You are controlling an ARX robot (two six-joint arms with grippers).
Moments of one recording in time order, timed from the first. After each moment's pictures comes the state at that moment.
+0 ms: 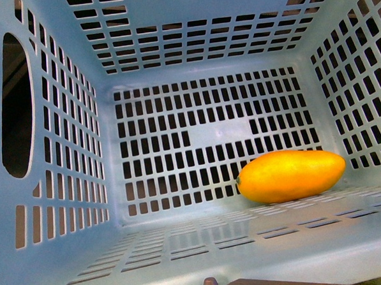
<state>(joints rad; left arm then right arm) -0.82 1.52 1.19 -0.25 0.09 -0.90 -0.22 2.26 0.75 0.39 -0.15 0.96</state>
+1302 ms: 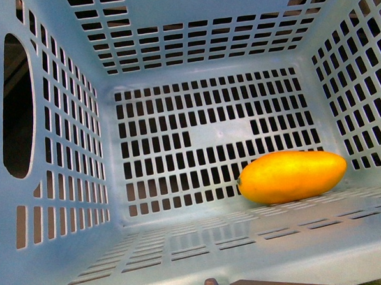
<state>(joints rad) -0.82 1.52 1.19 -0.25 0.09 -0.90 -0.24 2.44 0.91 0.29 -0.09 0.83</state>
